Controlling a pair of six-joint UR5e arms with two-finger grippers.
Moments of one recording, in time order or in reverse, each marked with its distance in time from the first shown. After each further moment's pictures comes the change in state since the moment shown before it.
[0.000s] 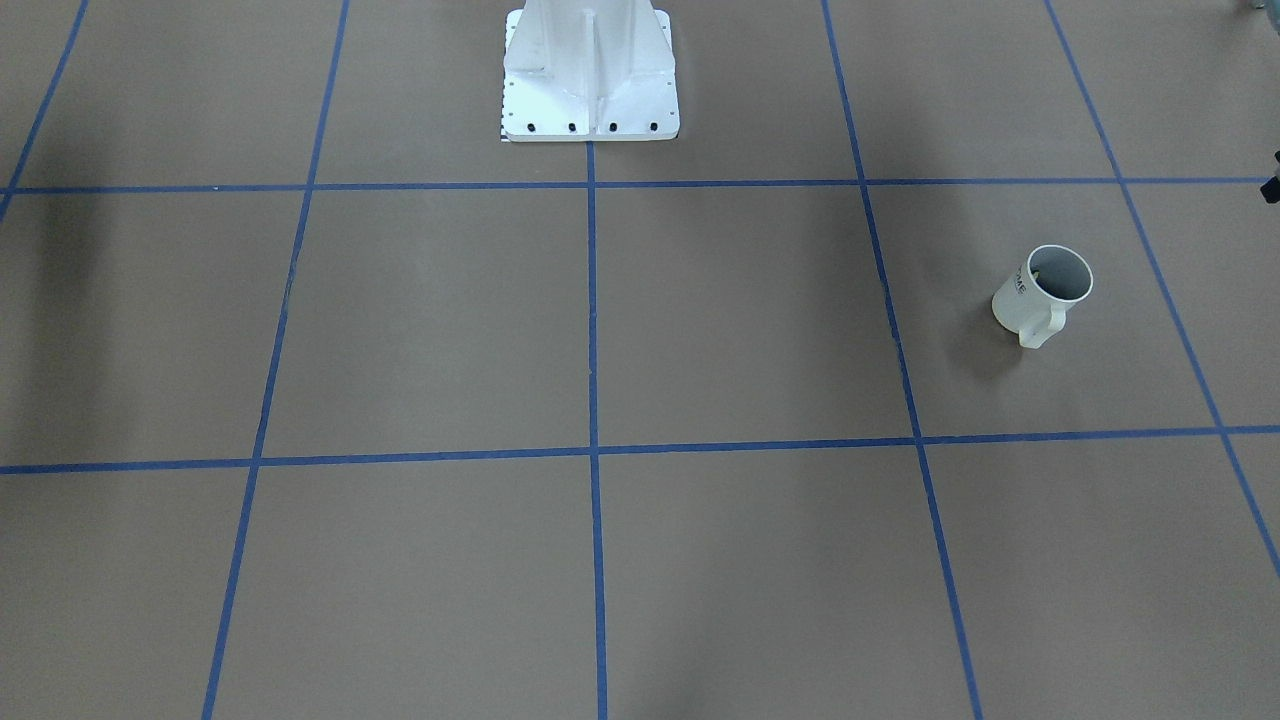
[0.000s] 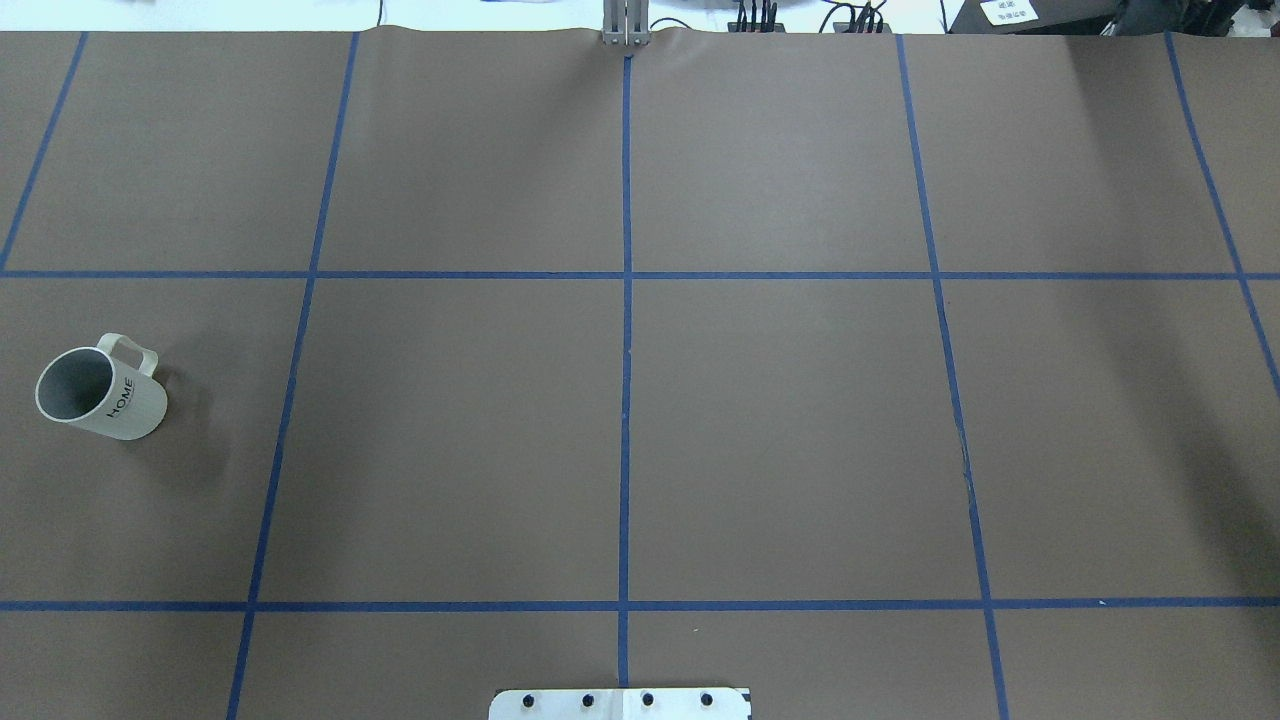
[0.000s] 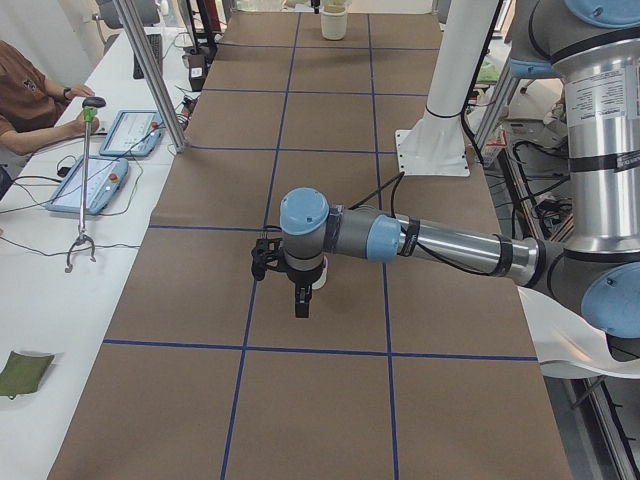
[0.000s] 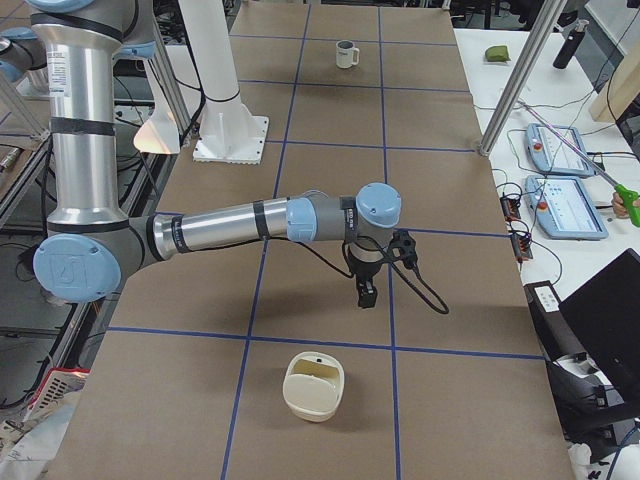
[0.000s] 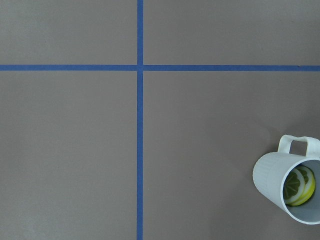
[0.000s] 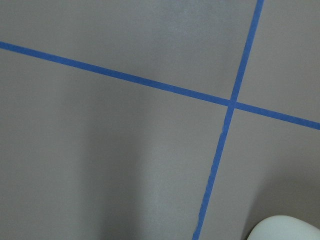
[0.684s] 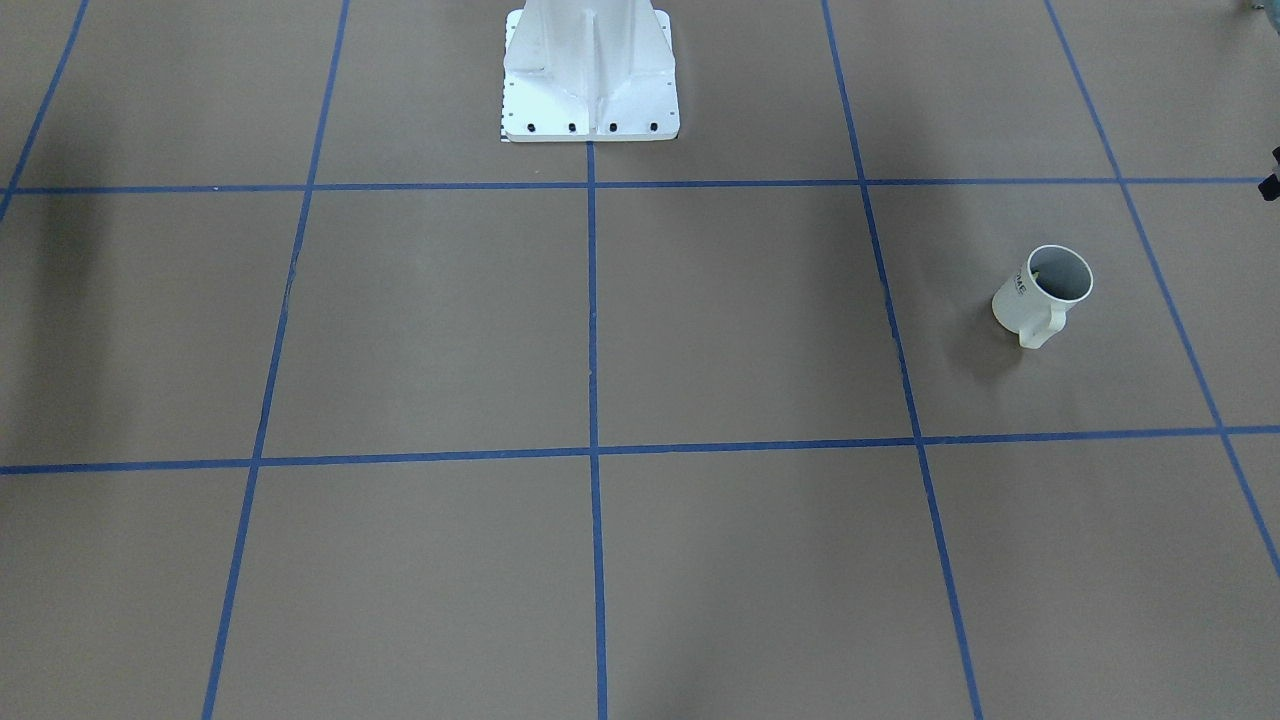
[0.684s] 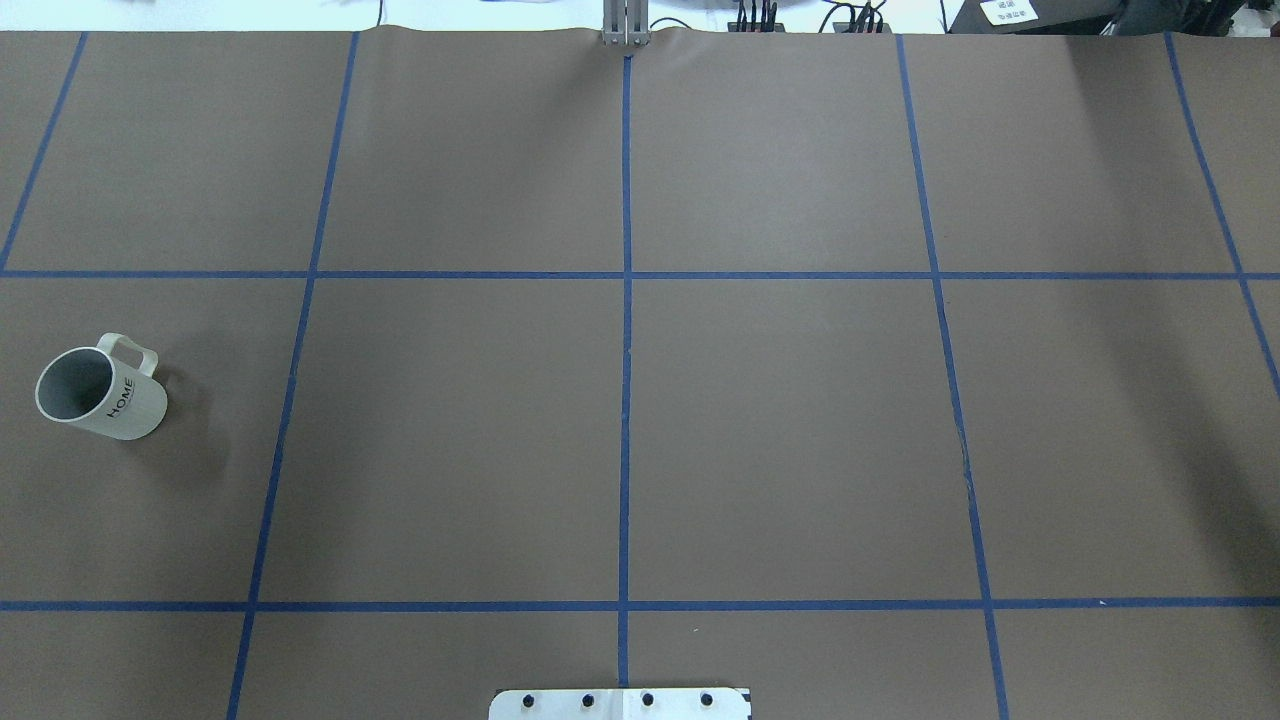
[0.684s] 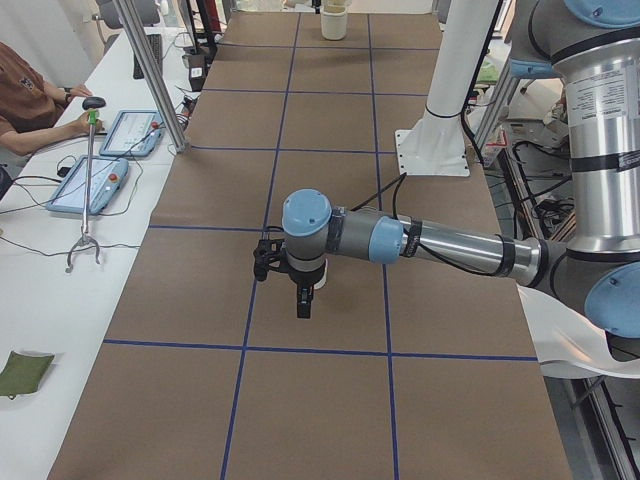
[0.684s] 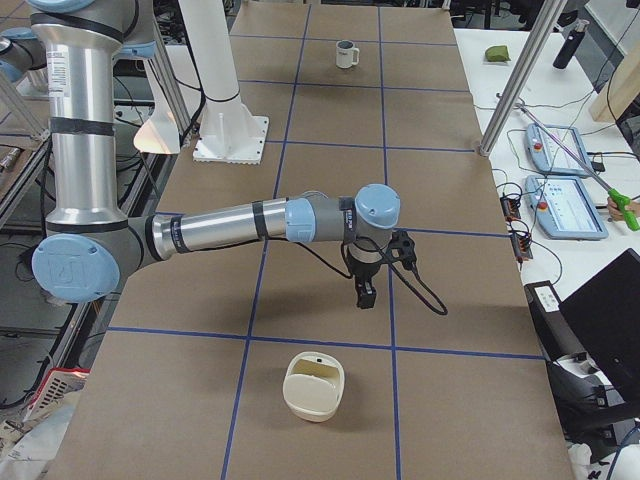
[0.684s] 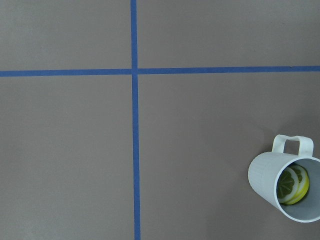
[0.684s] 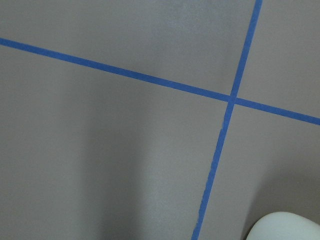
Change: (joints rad) left arm 0.002 0.015 -0.001 -0.013 -0.004 0.003; right arm 0.000 -0.011 0.003 0.004 0.003 0.000
